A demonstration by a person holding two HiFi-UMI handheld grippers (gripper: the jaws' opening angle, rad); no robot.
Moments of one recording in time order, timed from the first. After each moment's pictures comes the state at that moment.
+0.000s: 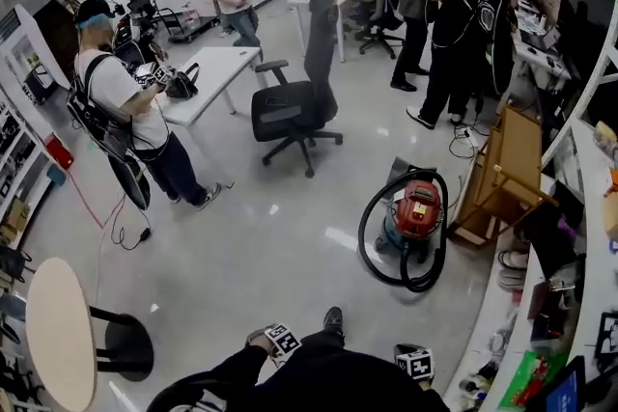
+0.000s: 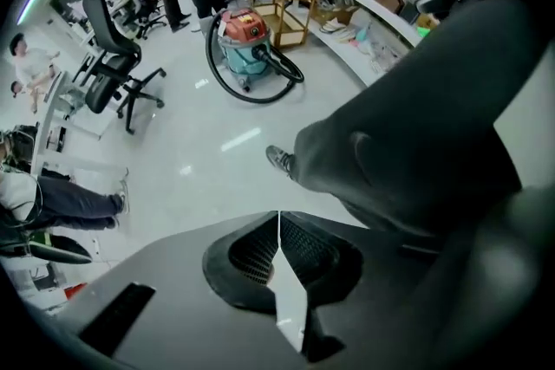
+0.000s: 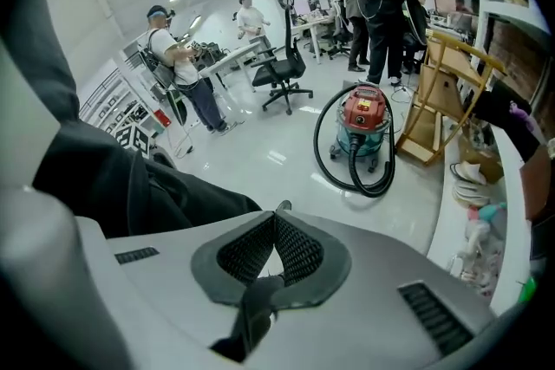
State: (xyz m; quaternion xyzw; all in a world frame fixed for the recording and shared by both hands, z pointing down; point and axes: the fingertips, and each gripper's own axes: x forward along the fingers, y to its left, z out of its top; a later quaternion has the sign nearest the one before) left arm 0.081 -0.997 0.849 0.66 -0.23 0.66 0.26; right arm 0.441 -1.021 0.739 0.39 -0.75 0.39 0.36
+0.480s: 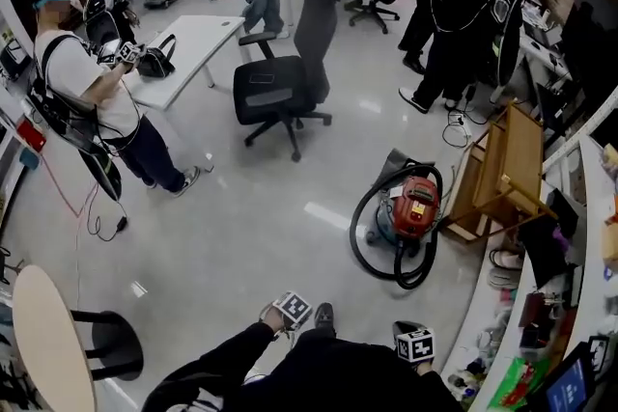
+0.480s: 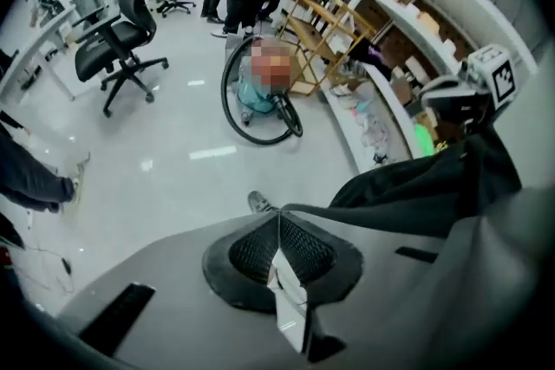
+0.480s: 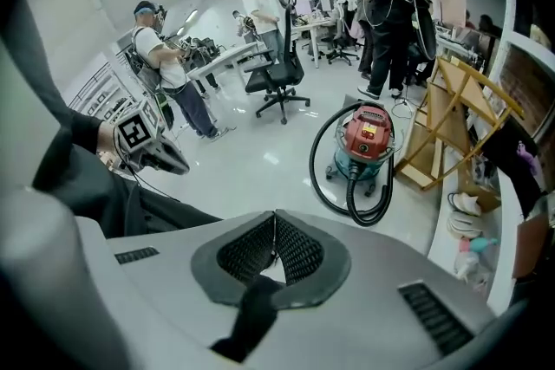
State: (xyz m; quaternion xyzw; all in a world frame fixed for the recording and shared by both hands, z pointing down) left arm 0.122 -1.194 0.812 0.73 -0.23 0.51 0.41; right arm 0.385 -1.177 0.720 0.41 -0.74 0.38 0.38
